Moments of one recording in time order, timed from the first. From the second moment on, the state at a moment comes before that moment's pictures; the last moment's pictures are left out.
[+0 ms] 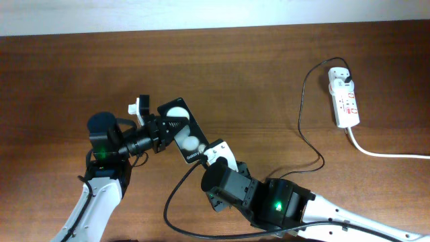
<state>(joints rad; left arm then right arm) 0.01 1.30 0.56 0.42 1.11 -1.19 1.12 1.25 1.07 -0.75 0.23 0.57</state>
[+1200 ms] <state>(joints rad) 0.02 1.30 0.56 0.43 1.12 -1.14 1.12 1.25 1.07 -0.69 0.22 0.58</state>
